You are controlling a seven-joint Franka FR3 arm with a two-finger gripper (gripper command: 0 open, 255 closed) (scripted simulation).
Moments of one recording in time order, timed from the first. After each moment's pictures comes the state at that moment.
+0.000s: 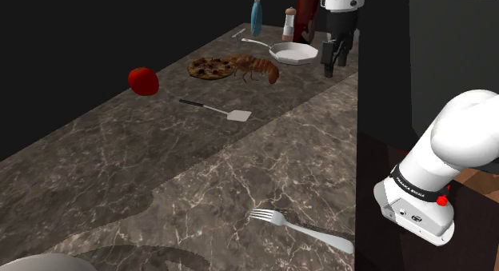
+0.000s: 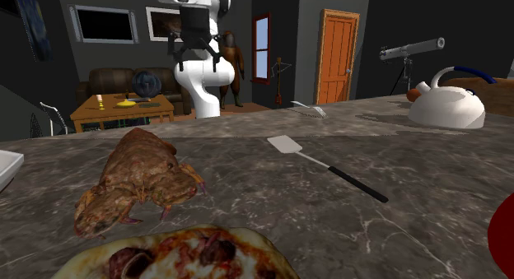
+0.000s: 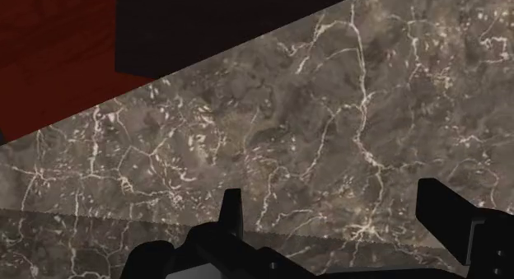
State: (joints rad) arm 0.04 -0.60 0.09 -2.39 0.02 1.65 -0.02
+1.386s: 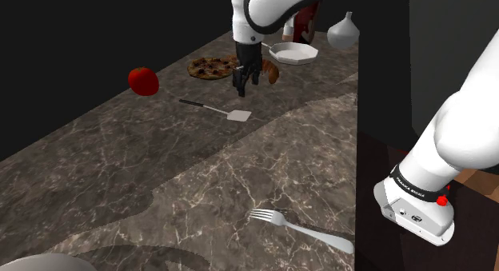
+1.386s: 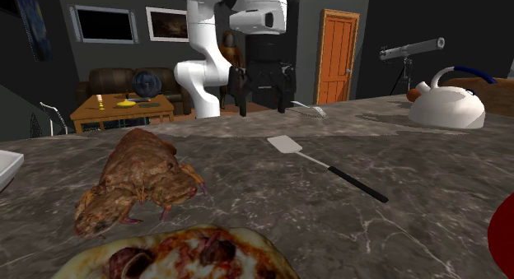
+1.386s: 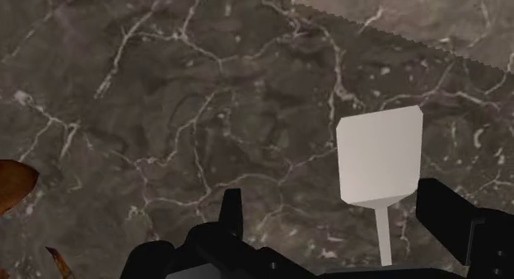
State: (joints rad) arm 0.15 0.07 0.26 -1.98 -0.02 2.04 0.07
